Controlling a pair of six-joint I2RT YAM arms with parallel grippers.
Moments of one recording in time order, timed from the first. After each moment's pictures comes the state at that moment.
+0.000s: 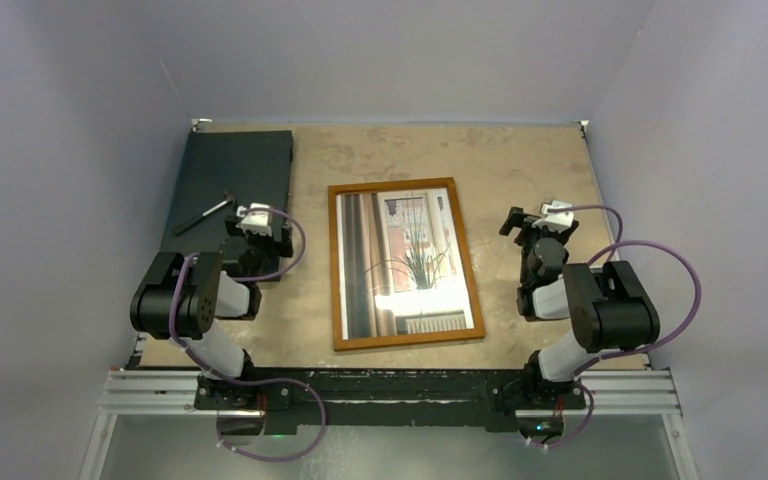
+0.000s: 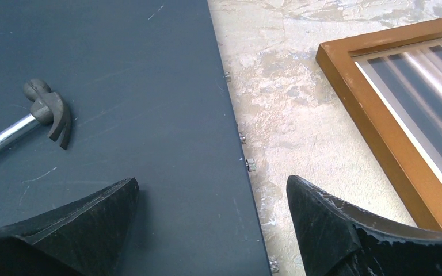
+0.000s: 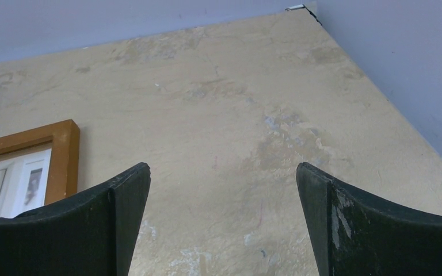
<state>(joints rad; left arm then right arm) -0.01 1.65 0.25 1.24 0.10 0.08 0.05 1.57 0.25 1.32 0.26 0.09</state>
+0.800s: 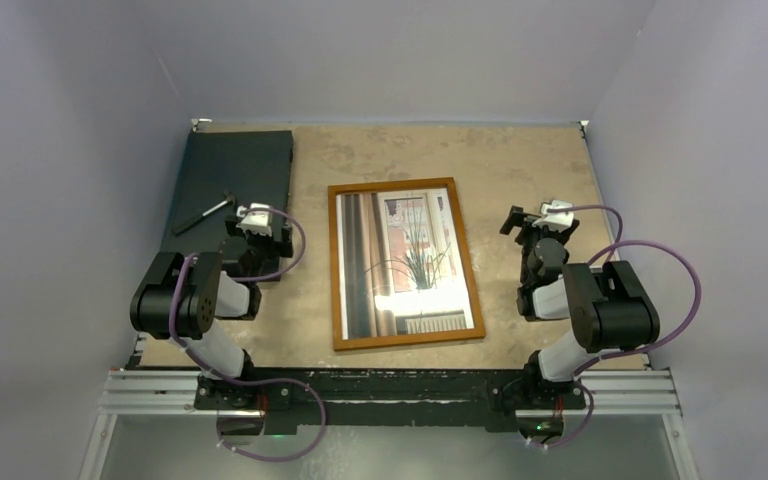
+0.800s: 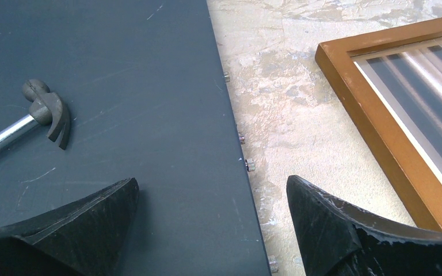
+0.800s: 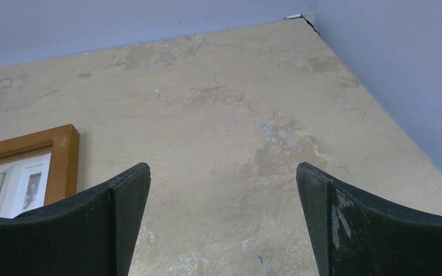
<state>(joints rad) -0.01 1.65 0.25 1.24 0.11 0.08 0.05 1.57 0.25 1.35 0.26 0.07</state>
